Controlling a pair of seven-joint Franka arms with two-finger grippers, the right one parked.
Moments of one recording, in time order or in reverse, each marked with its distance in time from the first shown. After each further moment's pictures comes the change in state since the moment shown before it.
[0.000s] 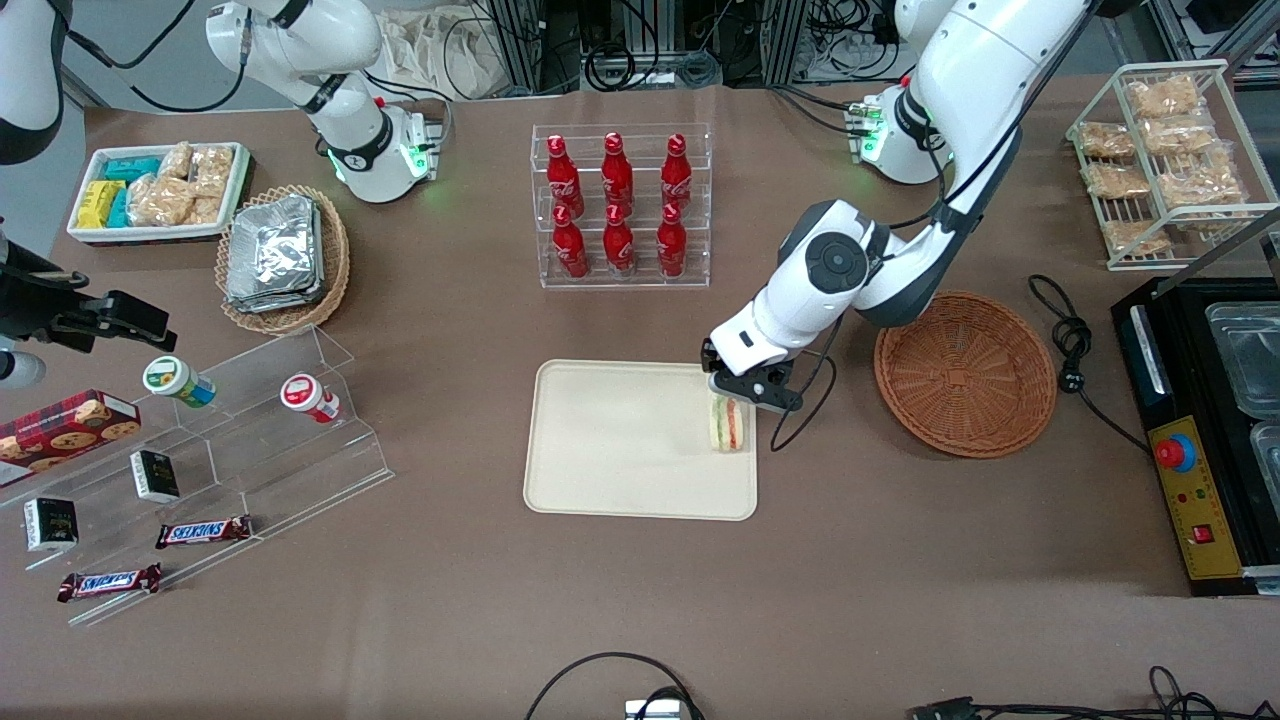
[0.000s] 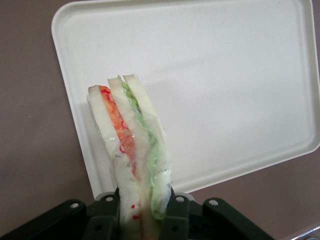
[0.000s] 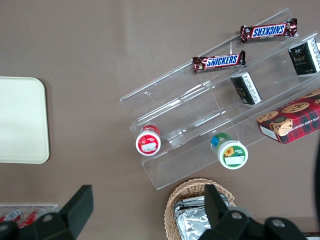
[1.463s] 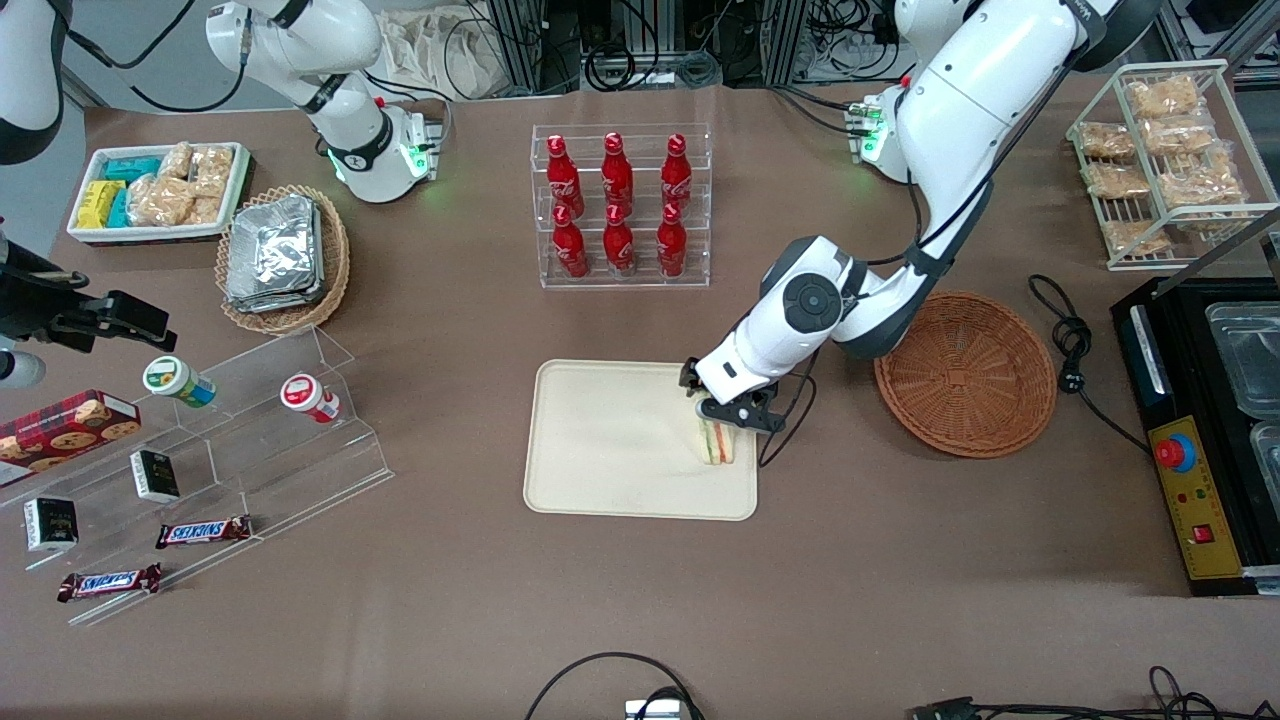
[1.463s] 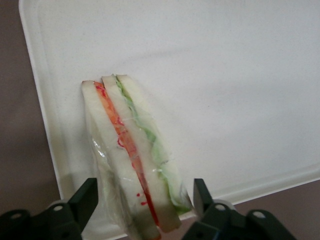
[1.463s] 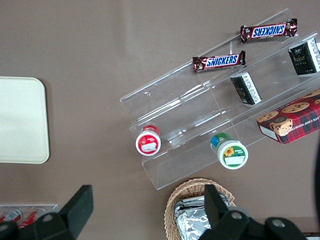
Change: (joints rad) arm -0.054 0.137 0.033 0.126 0.043 -0.036 -0.115
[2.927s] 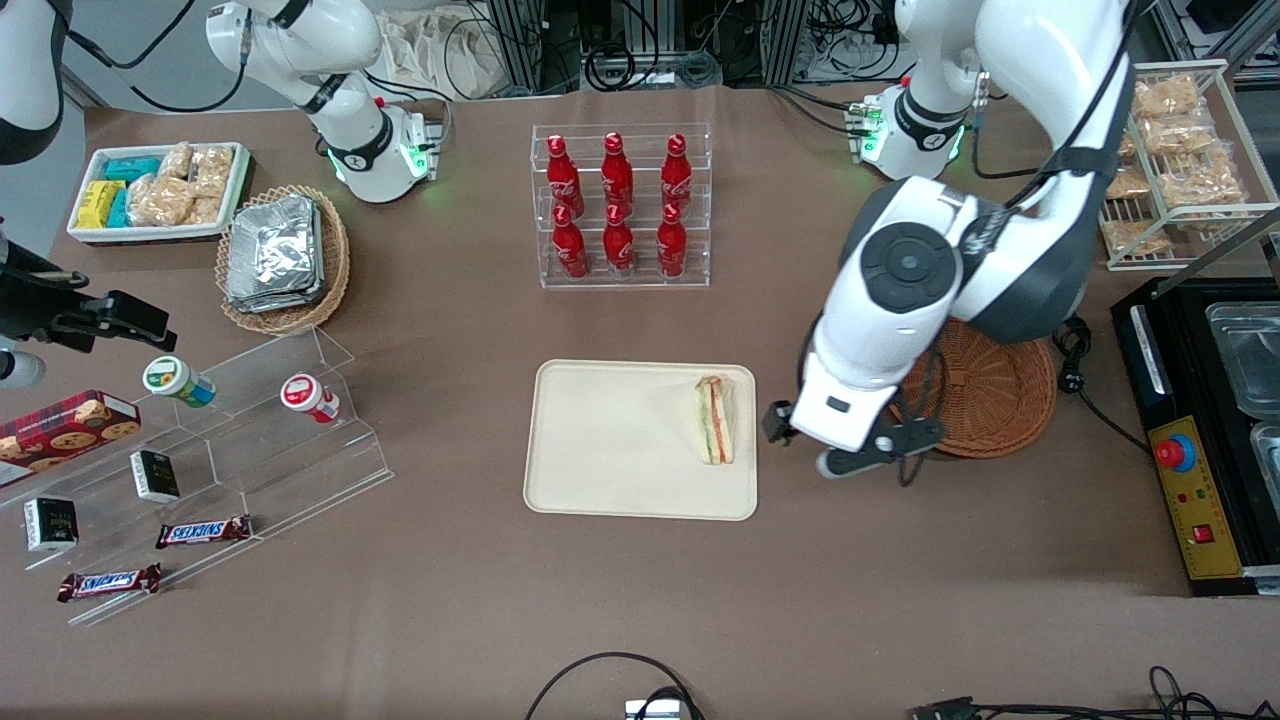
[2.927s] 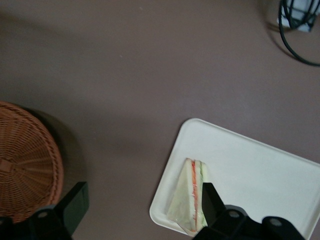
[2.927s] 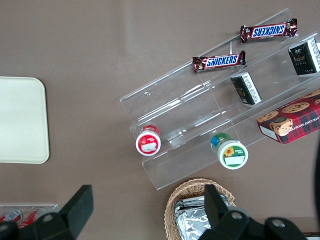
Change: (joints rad) arm -0.020 -0.128 0.148 0.525 0.166 -0.691 -0.416
